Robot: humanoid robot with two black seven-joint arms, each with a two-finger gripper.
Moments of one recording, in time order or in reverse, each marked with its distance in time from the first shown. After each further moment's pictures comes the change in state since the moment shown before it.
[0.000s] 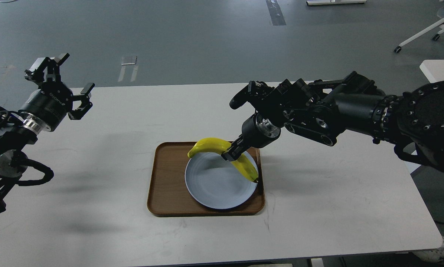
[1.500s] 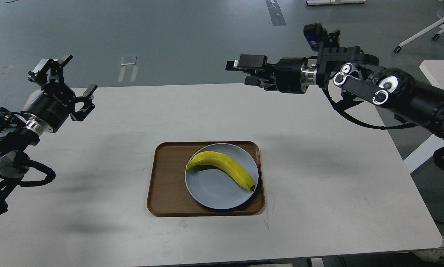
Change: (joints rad) left arm 0.002 -0.008 0.006 0.000 0.002 0.000 0.000; right arm -0.181 -0.316 0.502 -0.033 0.673 0.000 0.000
